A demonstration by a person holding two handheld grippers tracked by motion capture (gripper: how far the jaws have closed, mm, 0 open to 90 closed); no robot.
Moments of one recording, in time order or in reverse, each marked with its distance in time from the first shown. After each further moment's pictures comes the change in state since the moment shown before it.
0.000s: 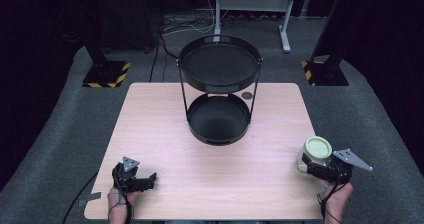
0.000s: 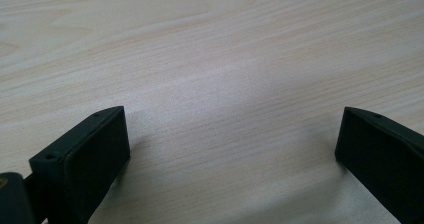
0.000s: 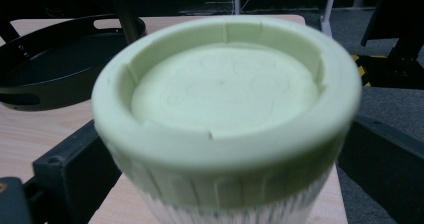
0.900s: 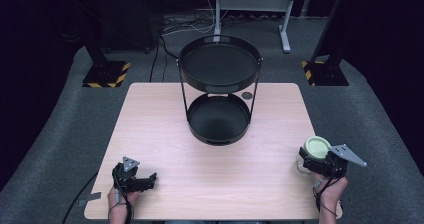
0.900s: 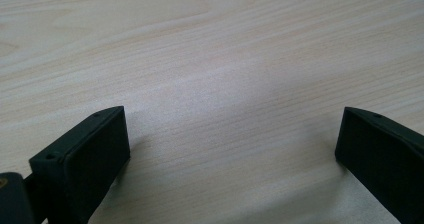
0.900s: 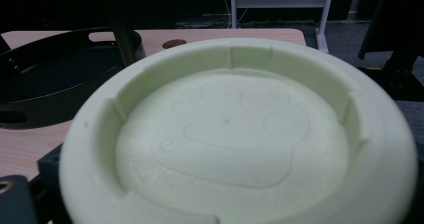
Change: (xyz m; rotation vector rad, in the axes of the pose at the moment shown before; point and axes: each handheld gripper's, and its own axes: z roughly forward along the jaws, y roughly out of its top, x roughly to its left) left arm 0.000 0.000 0.000 0.000 0.000 0.000; right arm 0.002 0.002 0.017 -0.048 -0.008 -0.003
